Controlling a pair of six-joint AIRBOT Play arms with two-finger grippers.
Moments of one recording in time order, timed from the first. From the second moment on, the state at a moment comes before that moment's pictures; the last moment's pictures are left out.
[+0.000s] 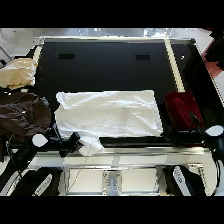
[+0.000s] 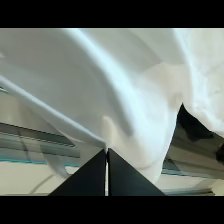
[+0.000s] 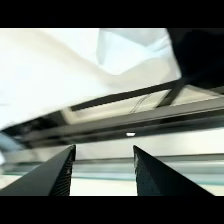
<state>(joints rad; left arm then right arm) -0.16 -0.70 0.24 0.89 -0.99 -2.04 -0.51 -0.73 0.38 -0.95 1.29 1.40</state>
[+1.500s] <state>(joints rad) -0.16 -0.58 0.37 0.97 -0.91 -1.83 -0.54 -0.94 0.44 -0.59 1.08 1.13</state>
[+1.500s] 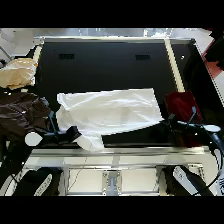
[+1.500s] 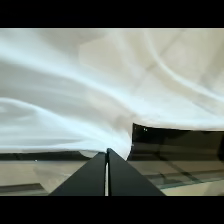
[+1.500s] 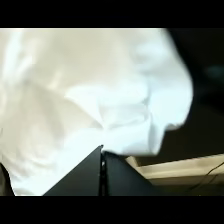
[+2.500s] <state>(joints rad) -0.16 -1.25 1.01 1.81 -0.73 -1.76 -0.04 -1.40 1.09 -1.09 0.92 1.24</state>
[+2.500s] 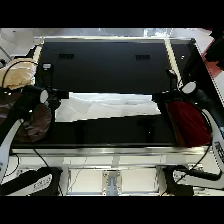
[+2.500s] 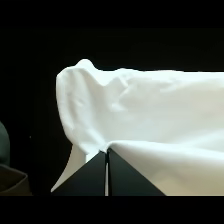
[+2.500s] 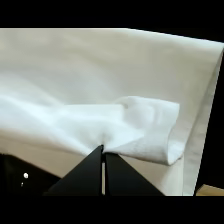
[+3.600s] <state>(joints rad) -0.24 -1.33 1.25 1.72 -0.64 -1.70 -0.29 -1.57 1.44 -1.09 1.29 1.28</state>
